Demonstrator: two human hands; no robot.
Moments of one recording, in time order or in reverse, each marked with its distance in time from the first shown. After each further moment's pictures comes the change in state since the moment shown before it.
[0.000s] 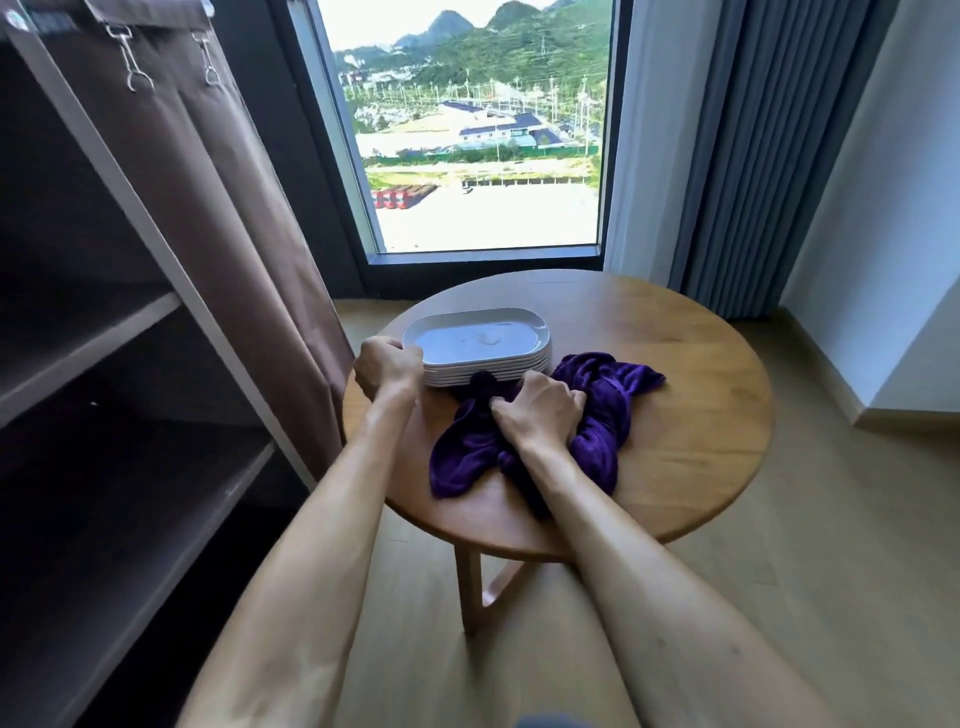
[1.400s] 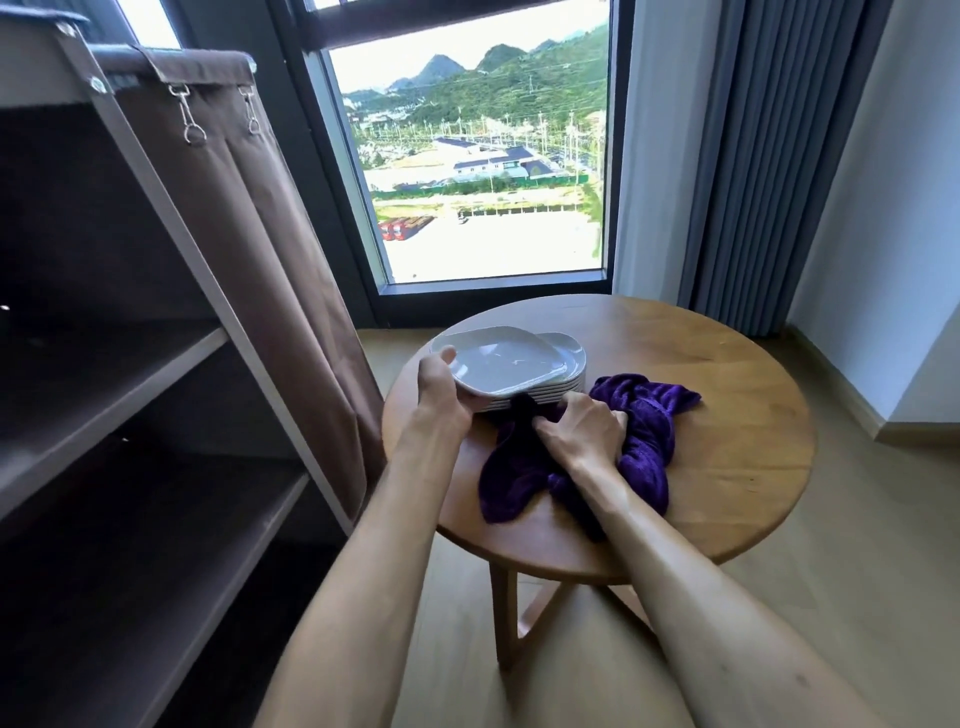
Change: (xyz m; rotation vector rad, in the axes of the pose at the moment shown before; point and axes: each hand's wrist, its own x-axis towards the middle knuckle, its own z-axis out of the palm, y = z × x) left_hand -0.030 0.028 -0.031 -0.988 -0.468 -0.420; right_hand 0.000 -0.002 -0.001 0.024 0.038 0.036
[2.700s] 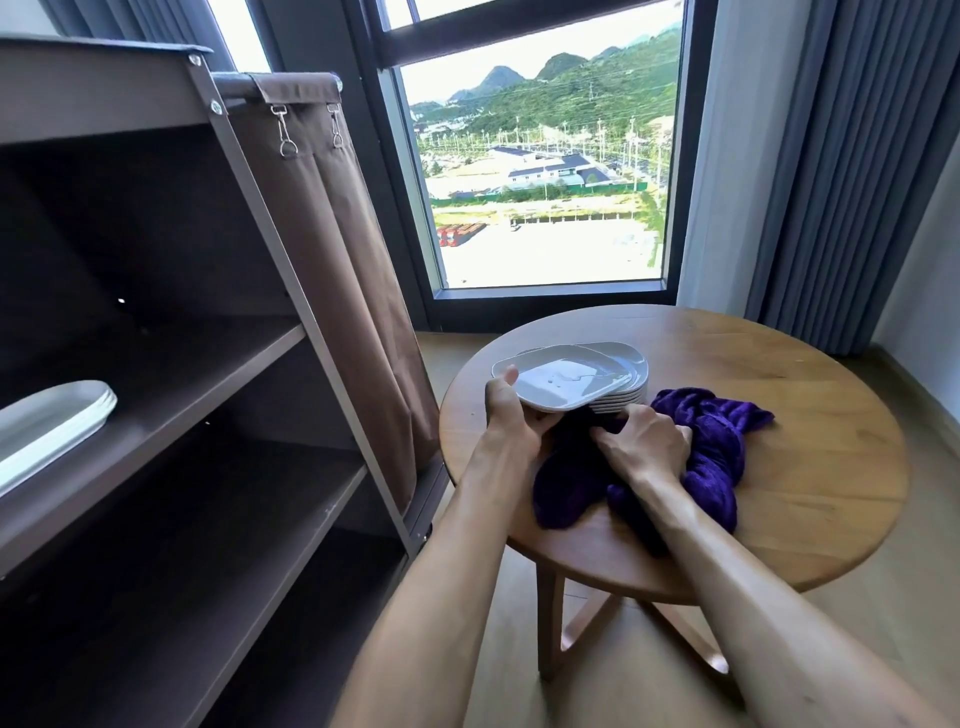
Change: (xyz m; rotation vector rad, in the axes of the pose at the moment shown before) left_hand -0.007 -0.018 -0.006 -0.195 -0.046 -0.081; right_hand 0.001 0.001 0.000 -0.008 0.008 -0.019
